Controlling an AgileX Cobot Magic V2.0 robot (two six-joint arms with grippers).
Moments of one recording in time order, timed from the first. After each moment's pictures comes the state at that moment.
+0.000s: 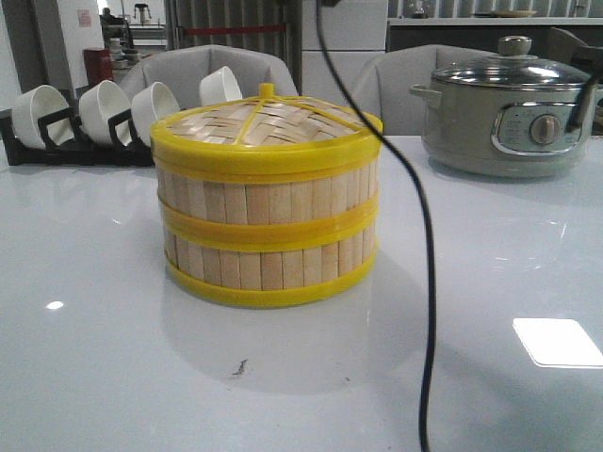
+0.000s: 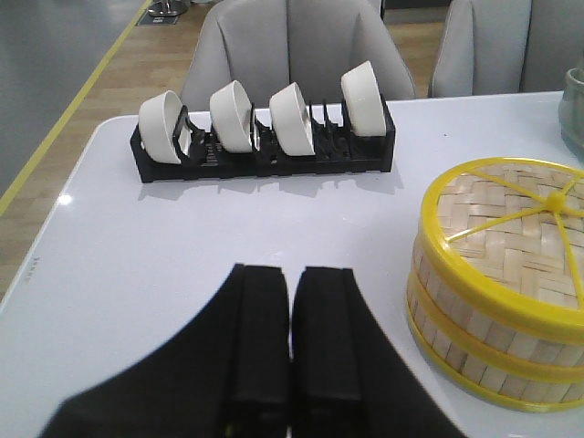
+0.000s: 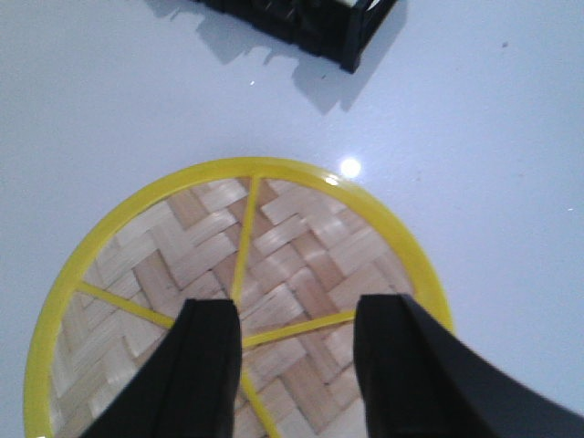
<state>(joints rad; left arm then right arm) -0.20 0.66 -0.88 0.11 0.63 -0.11 0.47 1.93 -2.03 0.03 0.88 0.11</state>
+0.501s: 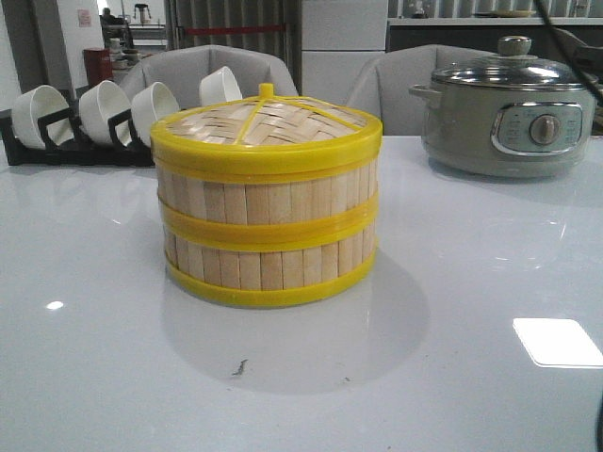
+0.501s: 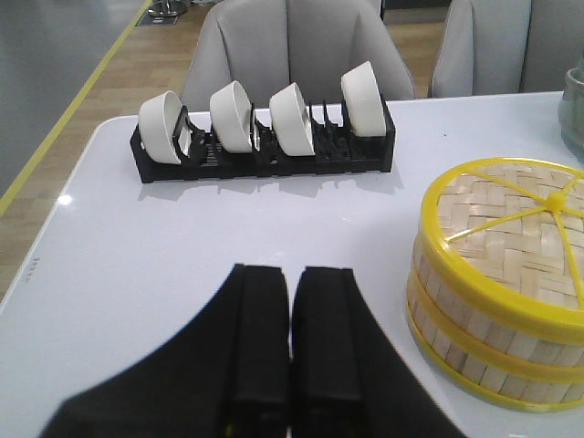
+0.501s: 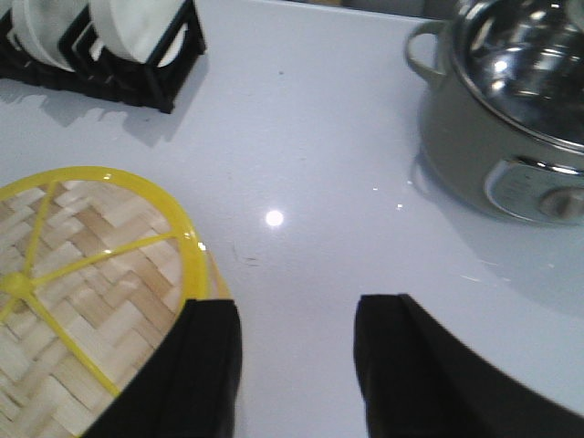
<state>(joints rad) -0.20 0.66 -0.88 0.11 0.63 -0.11 0.23 1.50 -1.54 0.03 0.72 0.10</state>
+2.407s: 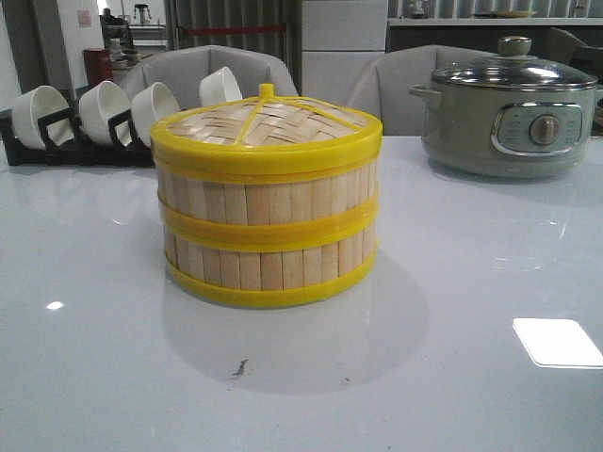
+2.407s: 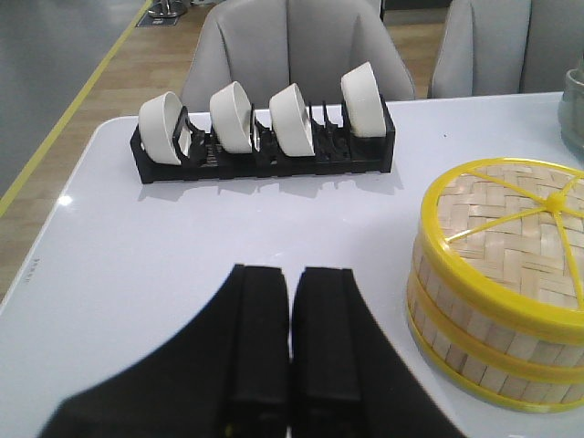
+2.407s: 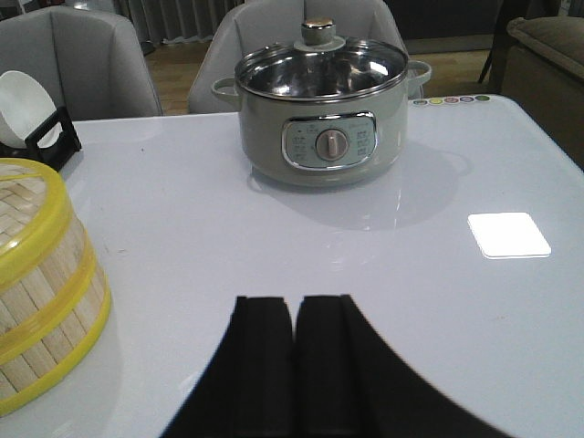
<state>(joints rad) -0.20 0.66 -0.88 0.11 0.63 -0.10 -0.04 0.39 -0.43 0.03 0.31 0.10</state>
